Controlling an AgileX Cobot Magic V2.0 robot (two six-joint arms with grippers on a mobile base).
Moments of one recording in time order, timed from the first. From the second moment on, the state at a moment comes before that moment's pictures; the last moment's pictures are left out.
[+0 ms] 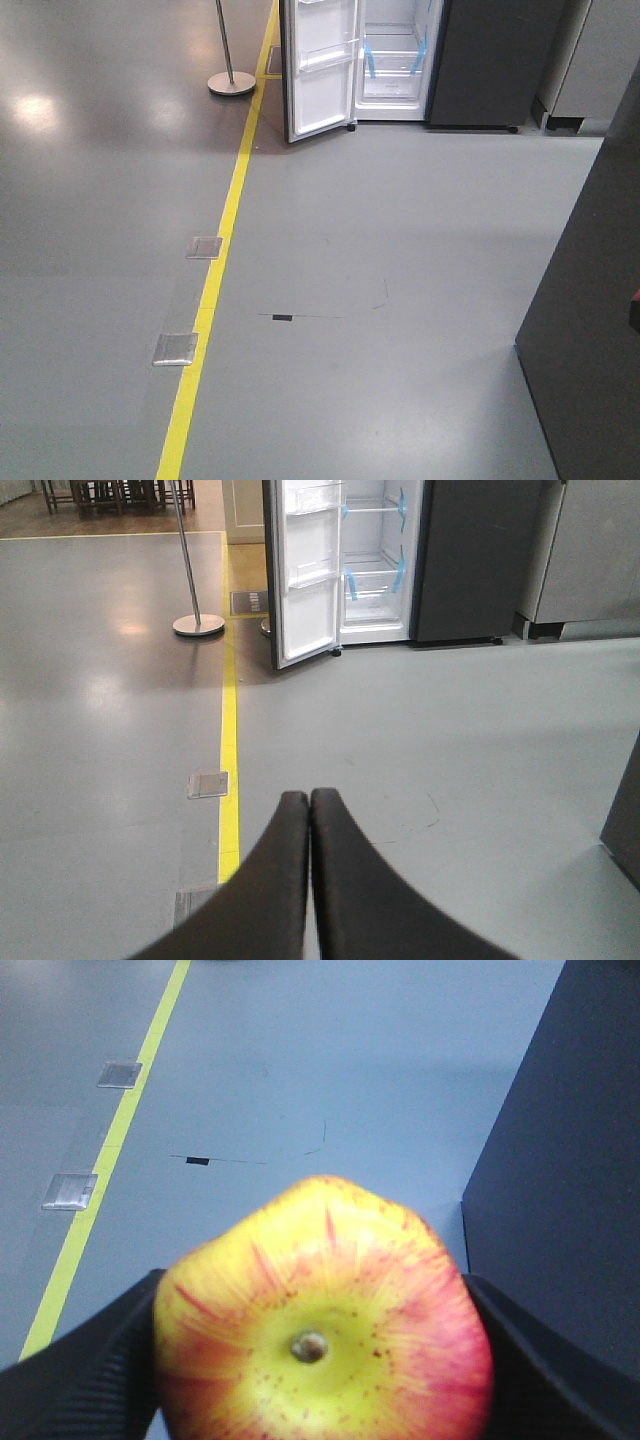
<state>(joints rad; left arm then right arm) -0.14 -0.01 0.03 0.02 0.26 -0.11 -0.13 0.72 -0.65 0.22 0.67 -0.21</state>
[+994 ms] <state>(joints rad) -0.14 -0.01 0.03 0.02 0.26 -0.11 -0.13 0.72 -0.65 0.22 0.67 -0.21</state>
